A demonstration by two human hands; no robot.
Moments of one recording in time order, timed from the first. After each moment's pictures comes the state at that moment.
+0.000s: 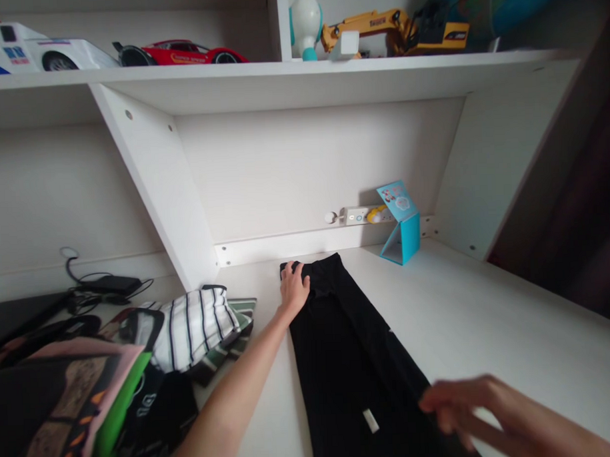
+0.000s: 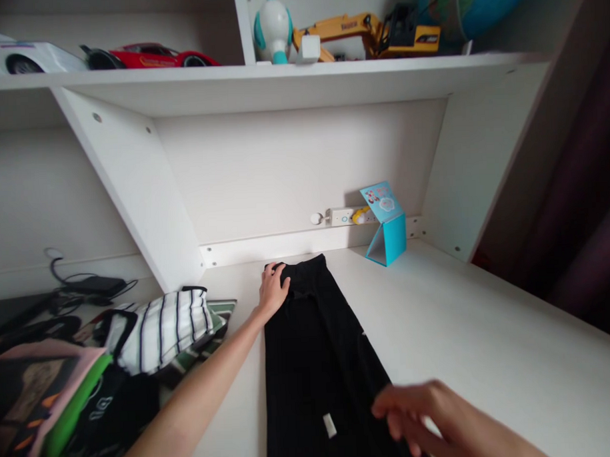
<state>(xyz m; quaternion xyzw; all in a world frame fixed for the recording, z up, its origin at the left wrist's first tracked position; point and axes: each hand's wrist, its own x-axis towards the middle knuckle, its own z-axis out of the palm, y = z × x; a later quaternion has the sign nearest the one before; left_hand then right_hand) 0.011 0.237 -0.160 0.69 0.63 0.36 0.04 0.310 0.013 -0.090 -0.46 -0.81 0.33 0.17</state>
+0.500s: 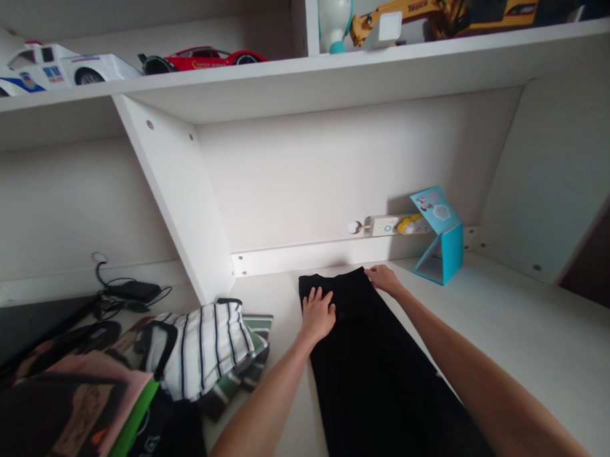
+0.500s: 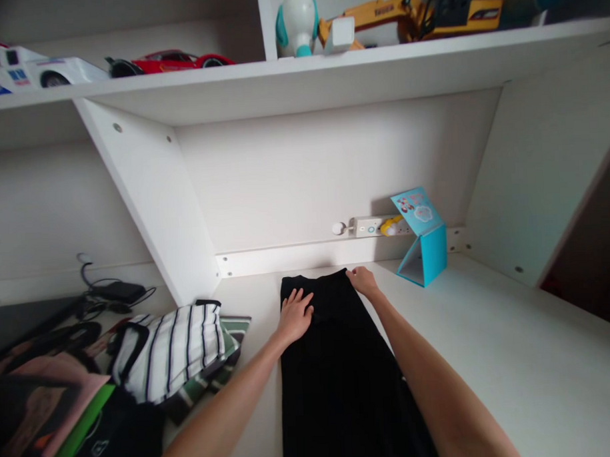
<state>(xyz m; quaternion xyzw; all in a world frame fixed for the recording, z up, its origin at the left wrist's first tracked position) 0.008 0.235 -0.175 0.74 0.63 0.21 0.06 0.210 0.331 -0.133 -0.68 -0.70 0.17 0.16</state>
